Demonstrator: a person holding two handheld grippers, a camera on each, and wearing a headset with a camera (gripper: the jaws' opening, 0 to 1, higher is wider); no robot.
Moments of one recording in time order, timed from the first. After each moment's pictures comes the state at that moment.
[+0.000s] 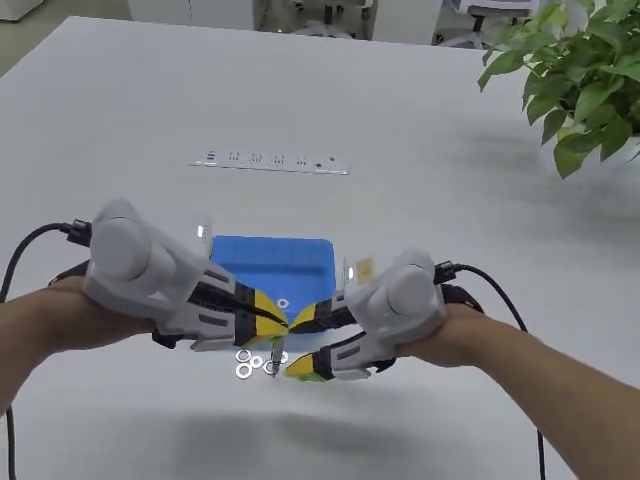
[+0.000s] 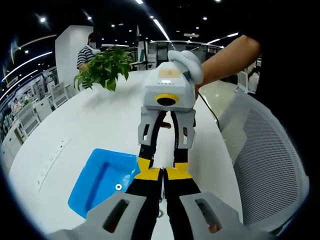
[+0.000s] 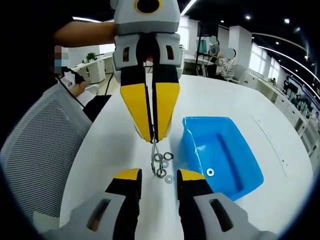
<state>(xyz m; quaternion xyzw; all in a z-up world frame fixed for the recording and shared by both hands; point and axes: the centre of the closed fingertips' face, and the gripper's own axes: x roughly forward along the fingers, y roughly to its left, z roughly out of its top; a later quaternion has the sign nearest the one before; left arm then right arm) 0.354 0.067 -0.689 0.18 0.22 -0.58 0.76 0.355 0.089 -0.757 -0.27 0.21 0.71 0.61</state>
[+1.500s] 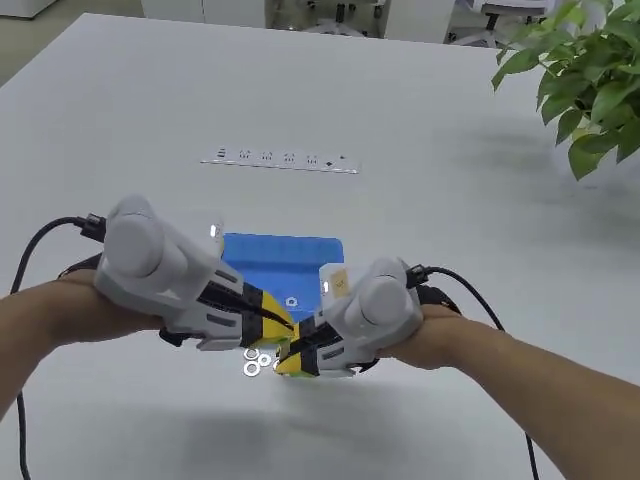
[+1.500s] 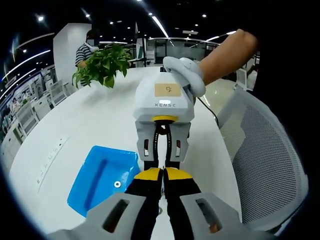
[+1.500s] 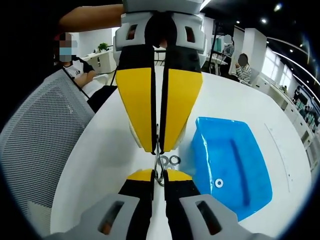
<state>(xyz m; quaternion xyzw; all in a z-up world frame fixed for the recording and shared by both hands) 0.352 0.069 -0.694 0.19 0.24 -0.58 0.75 0.347 0.104 -0.774 -0.30 0.20 0.74 0.57</state>
